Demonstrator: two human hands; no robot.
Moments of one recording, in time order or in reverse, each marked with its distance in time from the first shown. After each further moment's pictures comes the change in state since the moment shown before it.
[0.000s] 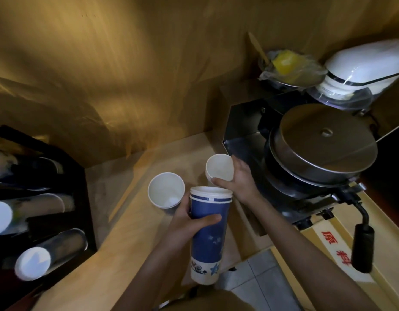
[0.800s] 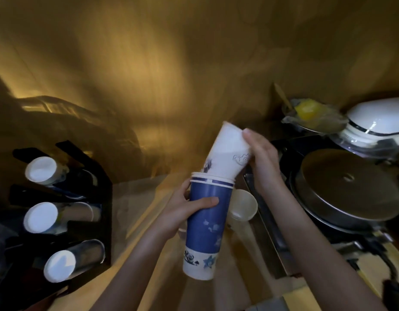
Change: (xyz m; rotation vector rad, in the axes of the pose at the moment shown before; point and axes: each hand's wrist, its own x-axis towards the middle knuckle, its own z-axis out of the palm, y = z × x) left_hand 0.002 0.080 -0.050 -0.003 0.090 0.113; right_hand -0.005 -0.142 -0.079 1.043 0.121 -0.086
